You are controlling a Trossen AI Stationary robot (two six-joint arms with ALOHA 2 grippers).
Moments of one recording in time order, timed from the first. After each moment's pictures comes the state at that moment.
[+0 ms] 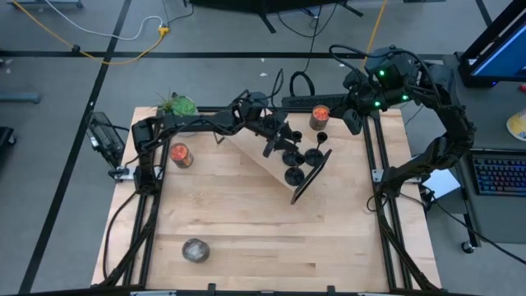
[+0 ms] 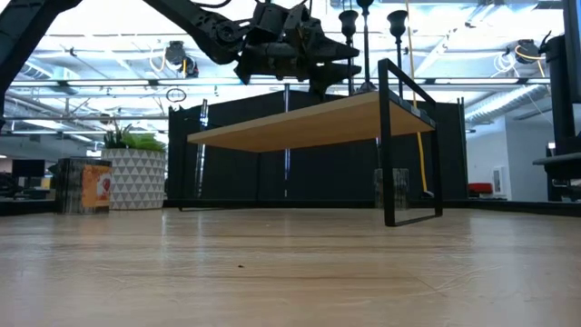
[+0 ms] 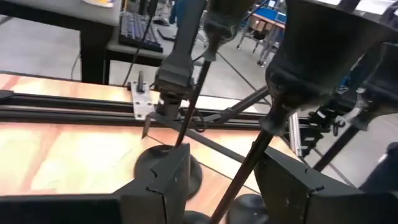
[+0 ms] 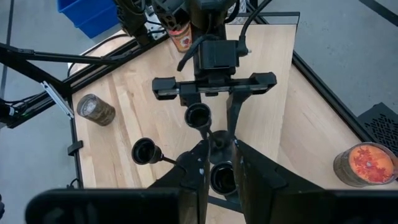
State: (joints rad) left arm 0.38 1.93 1.43 0.26 0.79 -0.09; right arm -0.41 1.45 2.21 -1.50 -0.21 0.22
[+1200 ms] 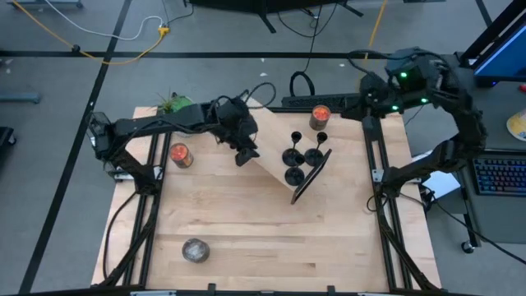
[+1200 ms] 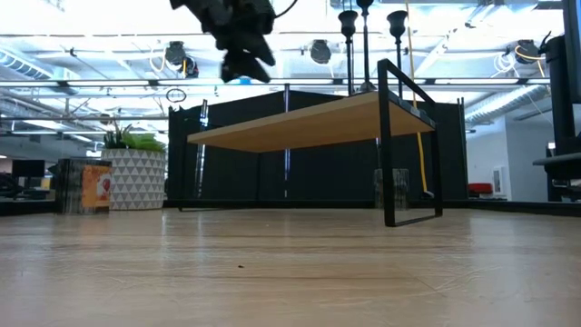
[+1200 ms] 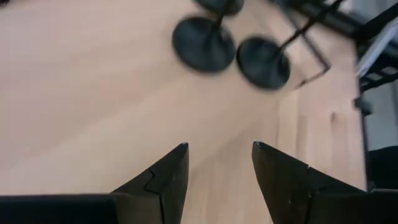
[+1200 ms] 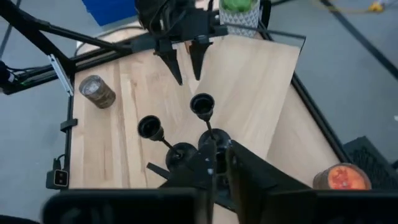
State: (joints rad) left arm 0.30 1.57 1.43 -0.72 0.33 -0.14; right arm -0.41 1.37 2.21 -1.53 -0.24 0.03
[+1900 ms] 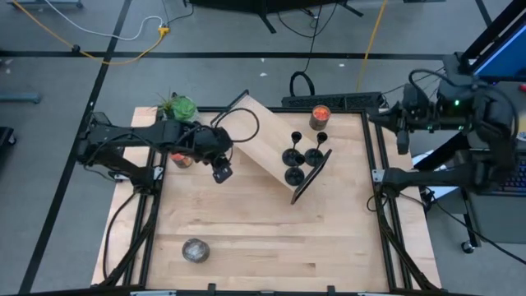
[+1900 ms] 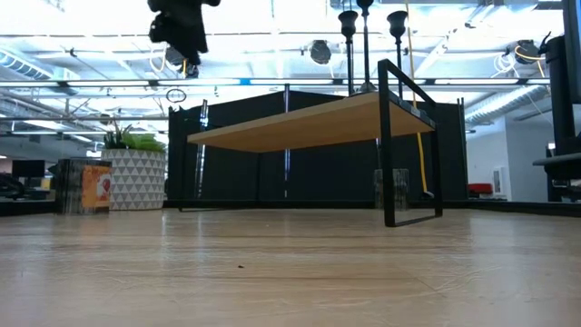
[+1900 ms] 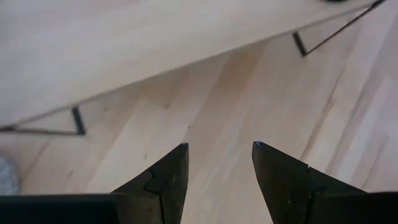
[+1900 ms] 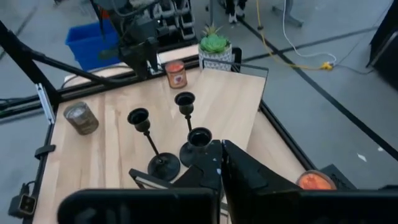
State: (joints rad) left arm 0.04 1.39 1.43 -1.12 -0.13 -0.46; right arm -0.41 0.92 1.73 -1.25 -0.14 0.04
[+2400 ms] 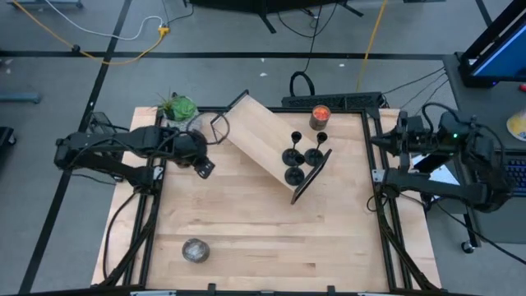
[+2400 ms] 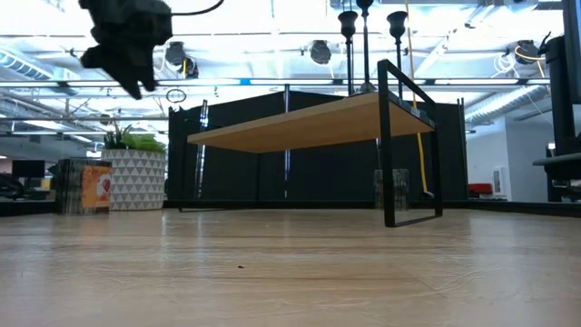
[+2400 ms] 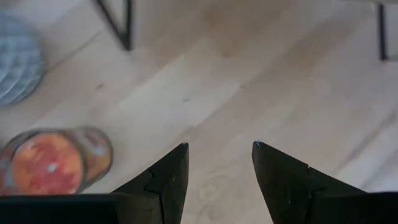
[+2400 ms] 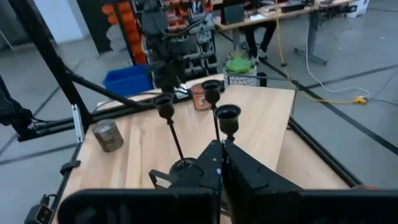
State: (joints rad) left arm 0.09 1.12 1.08 -1.11 -0.17 -0.78; right arm -0.41 0.47 1.12 -0.87 -0.24 0.12
